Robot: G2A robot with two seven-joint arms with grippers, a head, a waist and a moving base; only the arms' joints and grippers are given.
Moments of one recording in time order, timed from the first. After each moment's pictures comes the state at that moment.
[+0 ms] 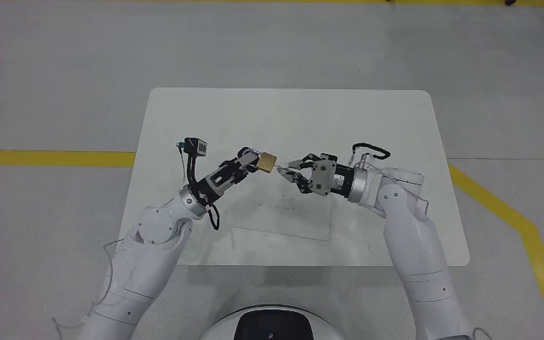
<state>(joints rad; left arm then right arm) 1.23 -1.27 -1.22 -1.50 -0.30 -0.49 -0.61 -1.14 -1.29 1.35 -1.66 1.15 1.01 0.43</state>
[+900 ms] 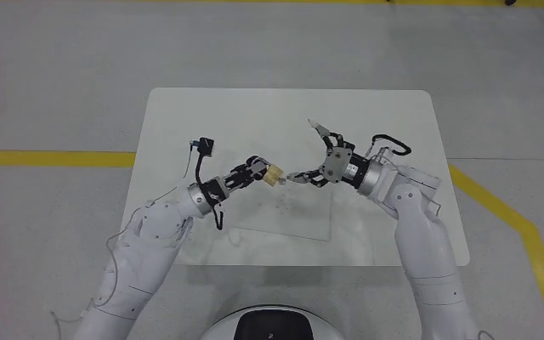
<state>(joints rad) 1.19 -1.25 -1.18 -1.51 0.04 -0.35 -0.59 -1.19 -1.27 1.42 -1.74 1.17 0.81 0.35</state>
